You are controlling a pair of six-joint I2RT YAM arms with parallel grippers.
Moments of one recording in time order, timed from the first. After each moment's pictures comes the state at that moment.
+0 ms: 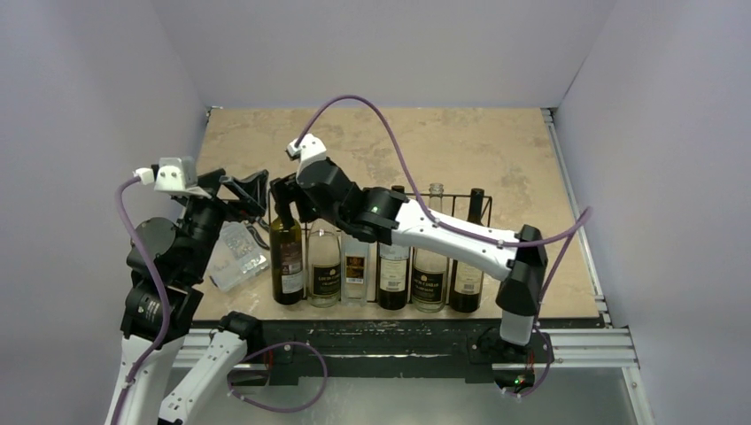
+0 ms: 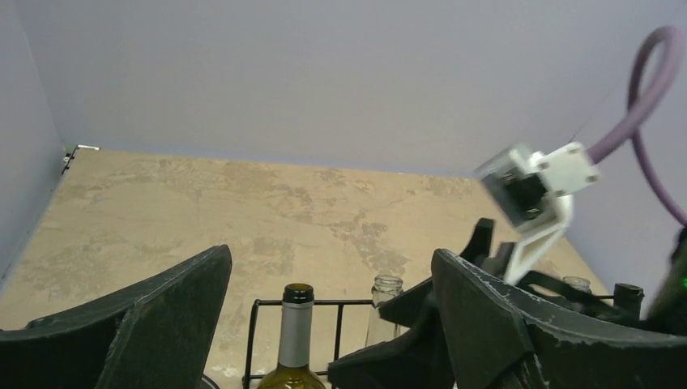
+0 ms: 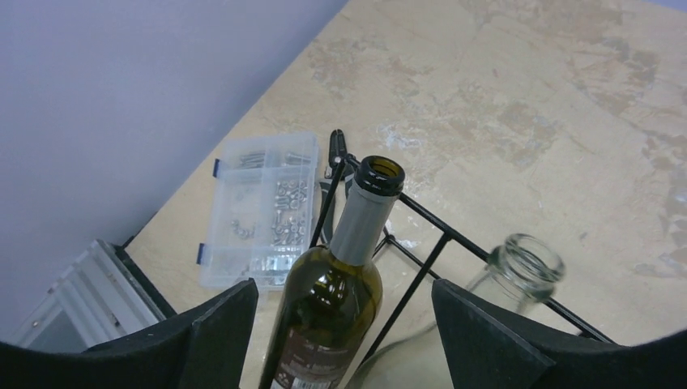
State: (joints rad) left arm -0.30 0.55 1.05 -0.41 -0.13 -0.27; right arm 1.16 1.87 1.83 -0.41 0.35 0.41
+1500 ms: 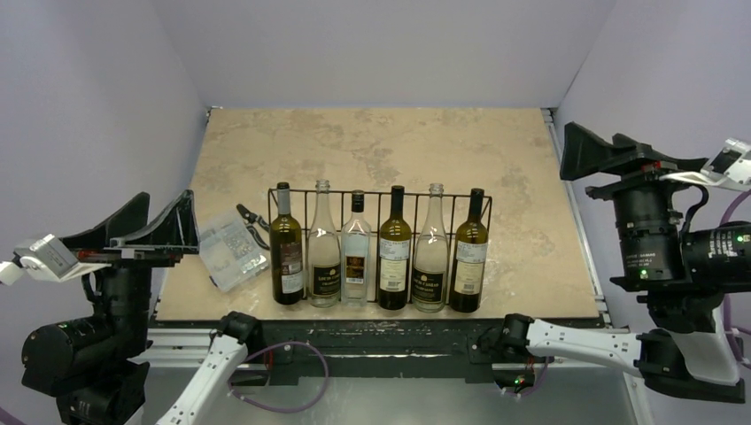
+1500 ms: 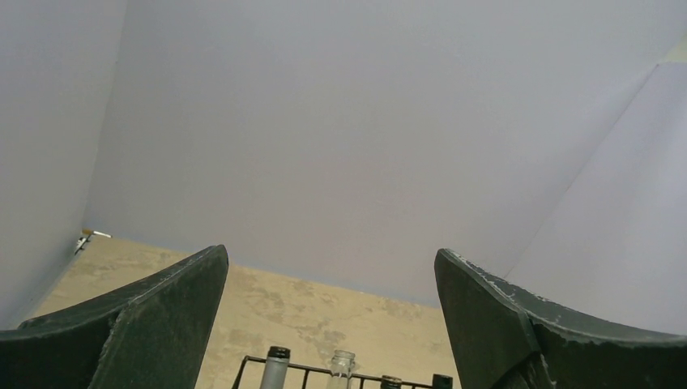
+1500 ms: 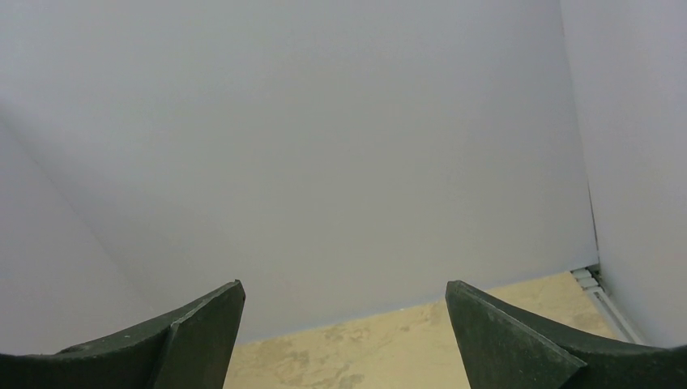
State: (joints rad) left arm -0.30 0.36 1.31 -0.53 -0.26 -0.35; right arm 1.16 0.70 1.51 -0.15 1.09 -0.19
